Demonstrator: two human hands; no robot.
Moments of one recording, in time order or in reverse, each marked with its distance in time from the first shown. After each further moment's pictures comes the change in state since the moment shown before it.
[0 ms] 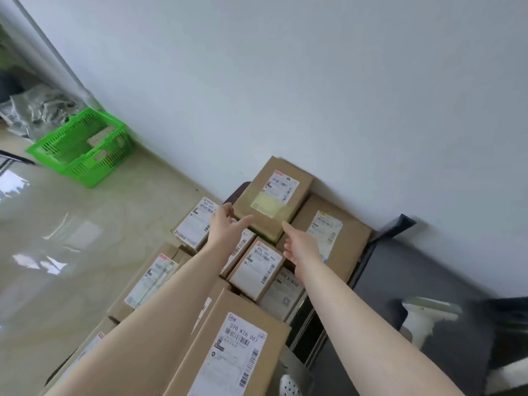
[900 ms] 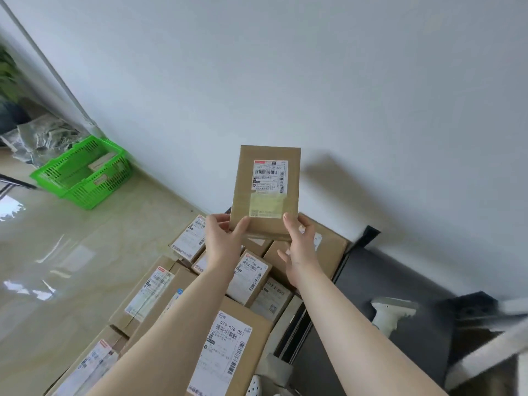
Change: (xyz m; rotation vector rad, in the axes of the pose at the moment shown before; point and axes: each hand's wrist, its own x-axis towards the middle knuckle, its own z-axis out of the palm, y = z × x) left_hand -0.083 0.055 0.010 -0.263 0.196 0.116; right_hand -0.072 -0.037 -0.022 0.296 -0.111 -0.237
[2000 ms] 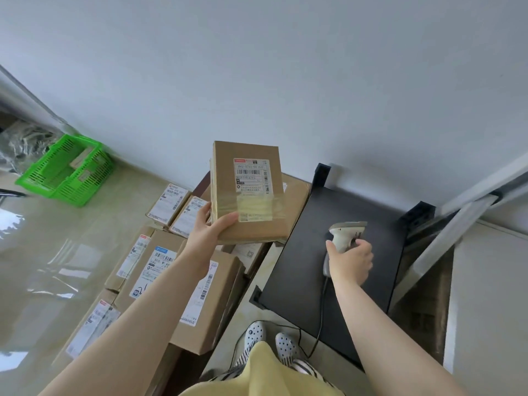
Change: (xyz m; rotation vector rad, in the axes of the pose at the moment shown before) left_hand -0.102 -0.033 0.000 0.067 -0.422 -0.174; right_hand -0.061 0.072 -0.231 -0.738 0.800 -0.028
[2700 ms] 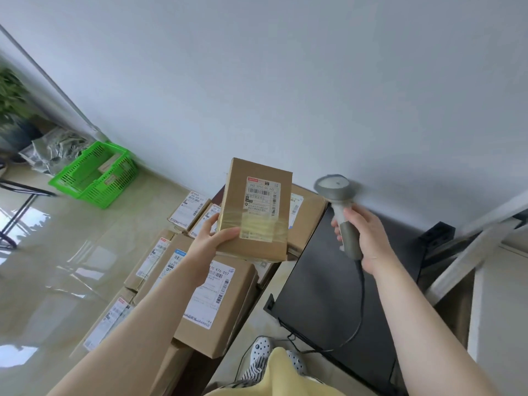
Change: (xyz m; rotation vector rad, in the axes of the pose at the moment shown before) left_hand -0.006 -0.007 -0.041 -0.024 -0.031 -0.002; right_hand -0.016 -0.097 -0.073 0.628 -0.776 -0.328
